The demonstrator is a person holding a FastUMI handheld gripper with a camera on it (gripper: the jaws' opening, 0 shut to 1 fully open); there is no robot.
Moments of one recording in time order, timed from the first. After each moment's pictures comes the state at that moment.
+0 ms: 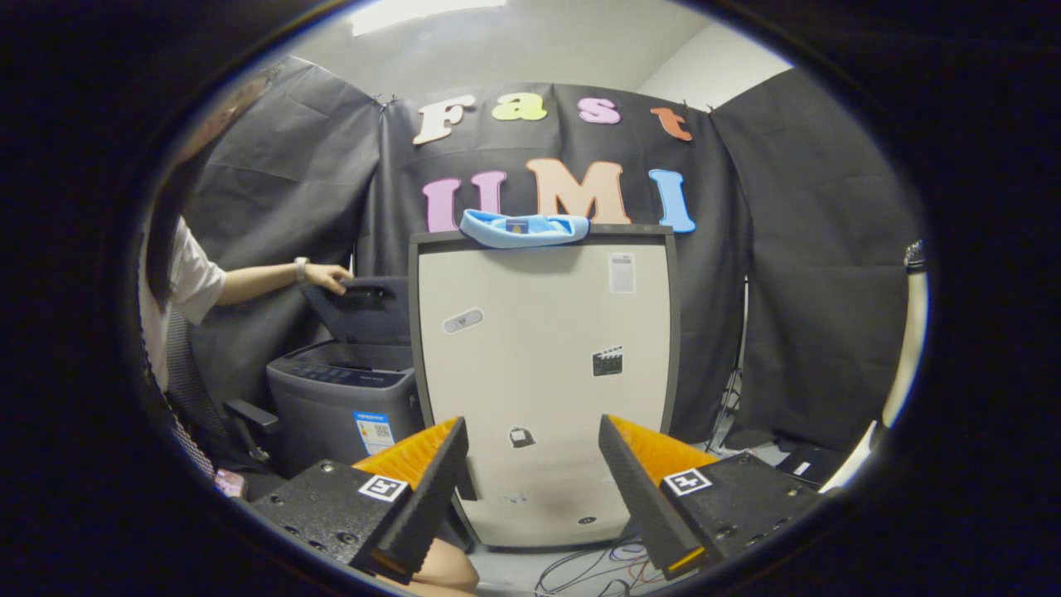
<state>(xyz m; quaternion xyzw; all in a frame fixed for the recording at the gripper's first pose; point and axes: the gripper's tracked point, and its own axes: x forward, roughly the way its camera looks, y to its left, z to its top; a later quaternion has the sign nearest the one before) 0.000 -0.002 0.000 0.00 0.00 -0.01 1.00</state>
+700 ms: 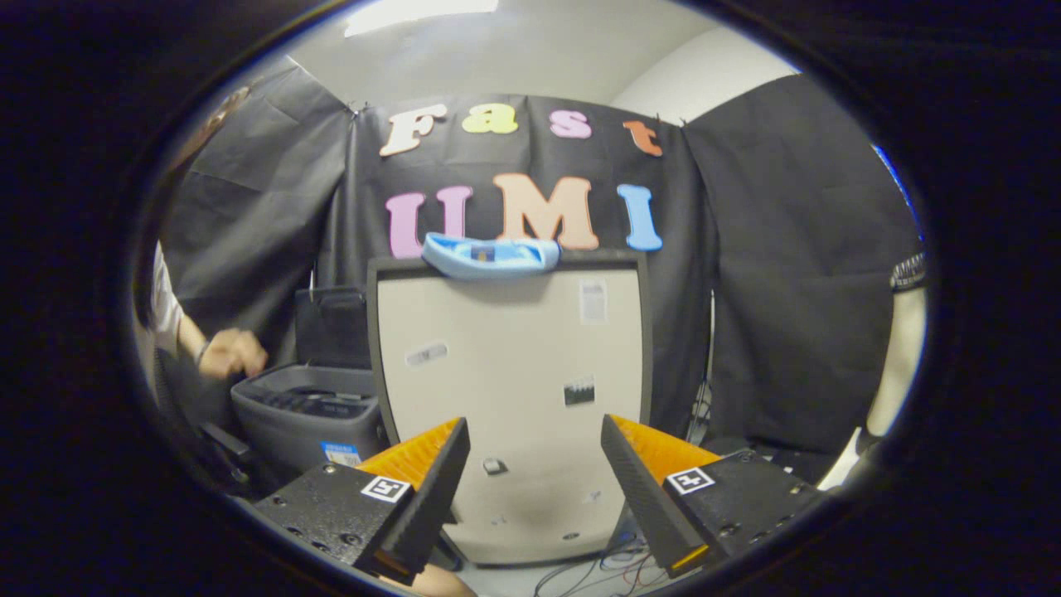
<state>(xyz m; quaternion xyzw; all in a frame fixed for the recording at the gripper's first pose) 0.032 -0.011 0.065 -0.01 -0.05 -0.08 1.00</state>
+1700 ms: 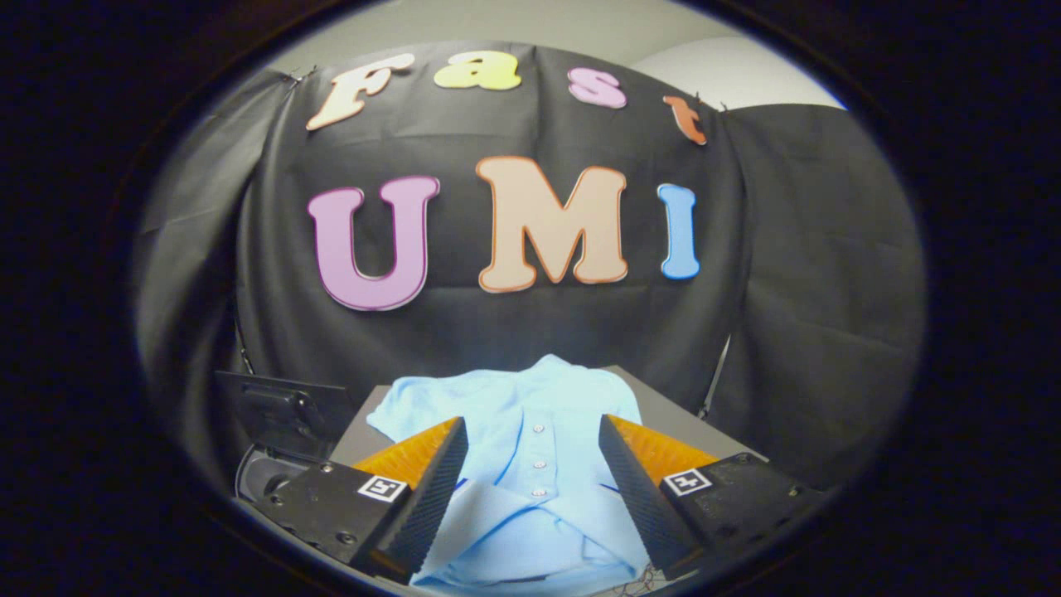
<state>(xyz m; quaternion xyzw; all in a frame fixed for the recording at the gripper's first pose) 0.297 -0.010 0.238 -0.01 0.11 -0.13 0.99</state>
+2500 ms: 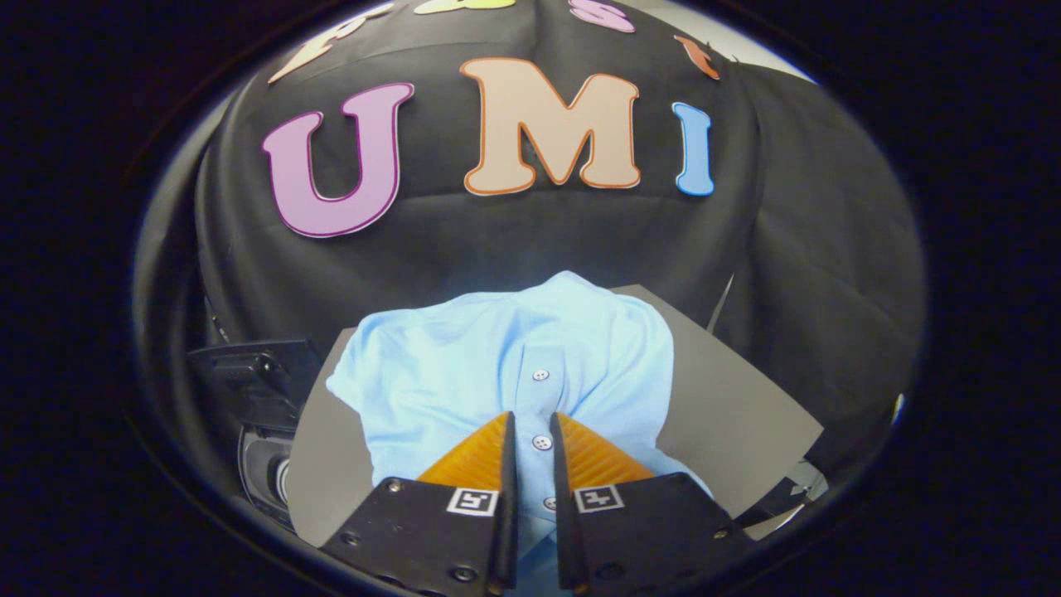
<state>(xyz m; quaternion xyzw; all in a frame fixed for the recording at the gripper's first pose) 0.322 0.000 0.182 0.02 0.25 -0.16 0.95</state>
